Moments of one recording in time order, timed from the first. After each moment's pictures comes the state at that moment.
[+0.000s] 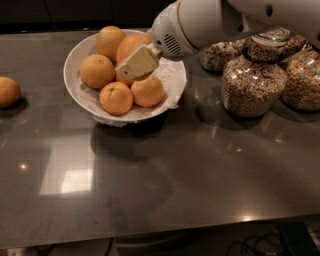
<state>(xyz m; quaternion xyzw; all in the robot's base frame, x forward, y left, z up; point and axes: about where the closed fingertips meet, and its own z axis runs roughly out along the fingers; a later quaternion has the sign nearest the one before) 0.558 0.033 1.007 -0.49 0.73 0.17 0.44</state>
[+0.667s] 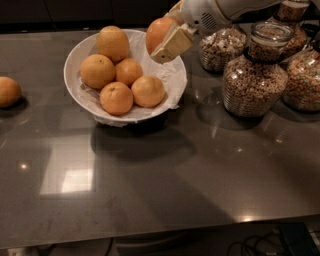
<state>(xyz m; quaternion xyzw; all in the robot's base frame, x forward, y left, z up) 0.612 -0.021 1.015 -0.61 0.65 0.15 0.42</state>
